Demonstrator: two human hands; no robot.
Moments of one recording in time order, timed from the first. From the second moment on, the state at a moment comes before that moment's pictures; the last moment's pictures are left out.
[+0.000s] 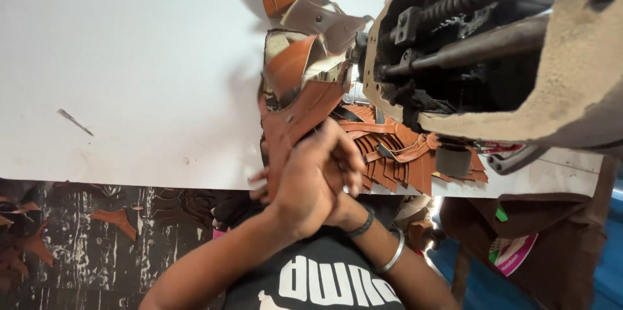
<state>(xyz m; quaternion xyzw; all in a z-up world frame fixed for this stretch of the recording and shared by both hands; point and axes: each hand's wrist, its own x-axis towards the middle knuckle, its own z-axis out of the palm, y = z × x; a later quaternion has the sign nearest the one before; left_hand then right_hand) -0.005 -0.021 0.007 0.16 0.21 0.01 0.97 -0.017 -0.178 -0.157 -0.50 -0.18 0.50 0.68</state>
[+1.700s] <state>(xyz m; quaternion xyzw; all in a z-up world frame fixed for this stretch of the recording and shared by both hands) 0.079 0.066 0.044 0.83 0.06 0.25 0.49 0.066 -0.089 0.012 -0.66 -0.12 0.24 0.70</state>
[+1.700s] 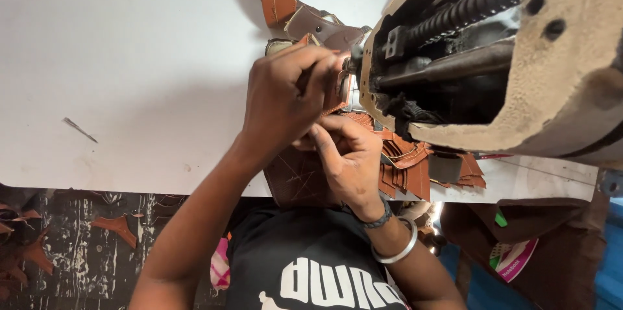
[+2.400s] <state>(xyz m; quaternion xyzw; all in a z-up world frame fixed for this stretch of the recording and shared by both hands) 0.003 -0.004 0.016 0.85 -0.09 0.31 0.42 0.111 -0.262 0.009 -0.90 -0.32 -0.05 0.29</state>
